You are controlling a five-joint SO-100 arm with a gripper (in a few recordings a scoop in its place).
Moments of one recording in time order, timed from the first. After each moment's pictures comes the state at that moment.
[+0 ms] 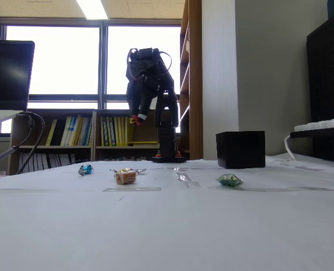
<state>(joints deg) 9.2 94.3 109.1 84.1 -59.5</state>
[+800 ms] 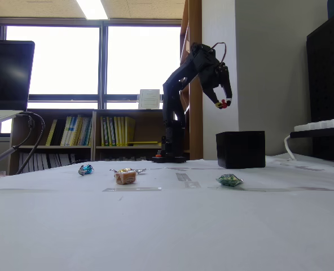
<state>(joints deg) -34.8 82.2 100.6 84.4 -42.7</state>
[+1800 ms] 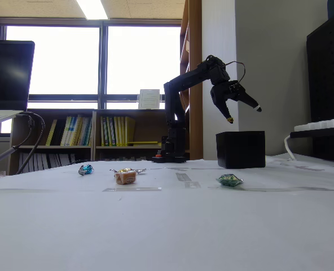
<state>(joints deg) -41.5 82.0 94.1 81.8 -49.1</state>
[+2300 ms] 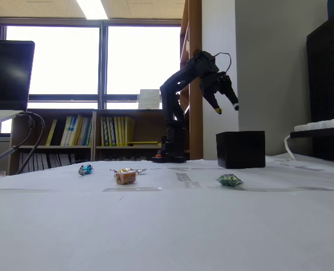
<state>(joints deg) -29.1 65.9 93.3 83.2 -60.2</state>
